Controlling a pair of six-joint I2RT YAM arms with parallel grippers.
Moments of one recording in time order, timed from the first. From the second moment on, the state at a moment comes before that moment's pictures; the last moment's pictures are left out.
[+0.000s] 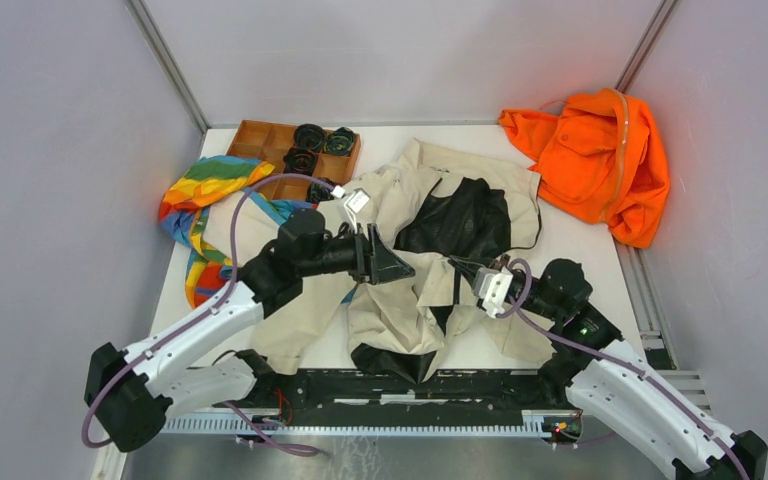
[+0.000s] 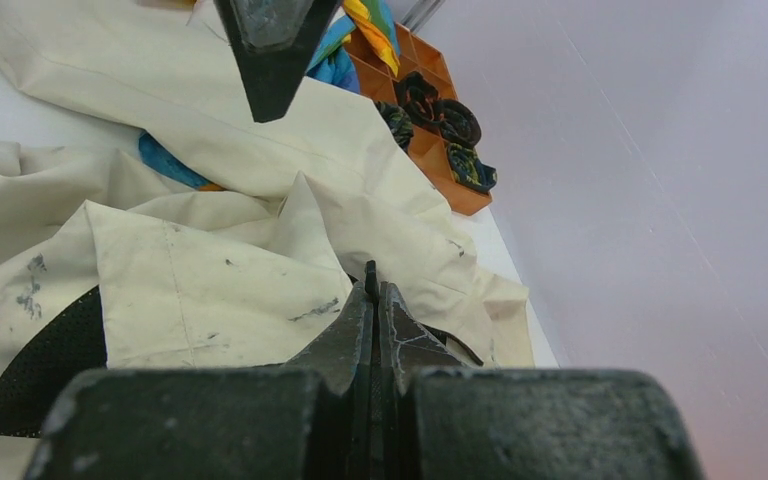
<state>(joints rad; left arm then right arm) -0.73 1.06 0.81 -0.06 0.53 -0.73 0.63 0.56 0.43 0.10 -0.50 -0.71</state>
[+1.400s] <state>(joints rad) -1.21 1.13 0.62 0.25 -0.23 -1.81 0.61 0.73 0.50 0.24 -0.45 -0.46</state>
